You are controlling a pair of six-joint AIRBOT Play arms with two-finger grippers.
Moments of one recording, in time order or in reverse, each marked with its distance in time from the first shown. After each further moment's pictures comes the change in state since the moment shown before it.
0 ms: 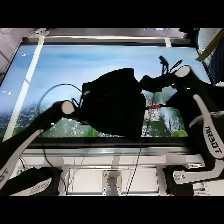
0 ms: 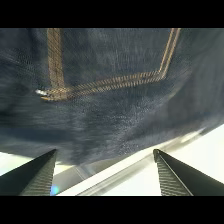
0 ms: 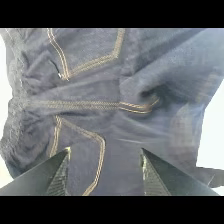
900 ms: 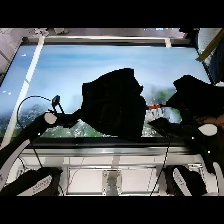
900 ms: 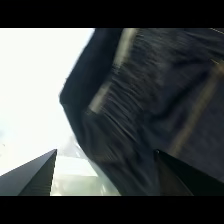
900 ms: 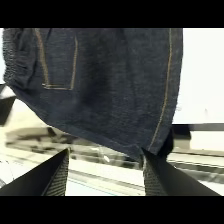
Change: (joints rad) left arm 0.231 0.010 -0.316 -0.126 0.419 -0.214; right arm -0.244 0.818 -1.008 0.246 0.024 -0.015
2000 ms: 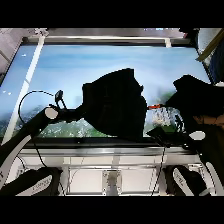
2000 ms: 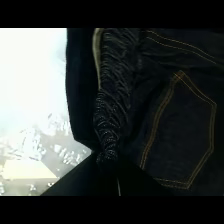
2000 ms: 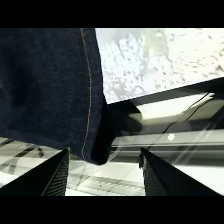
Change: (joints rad) left arm -0.031 0.010 0.082 -0.068 -0.049 0.100; right arm 0.000 -0.133 -0.143 -0.047 -0.093 -0.008
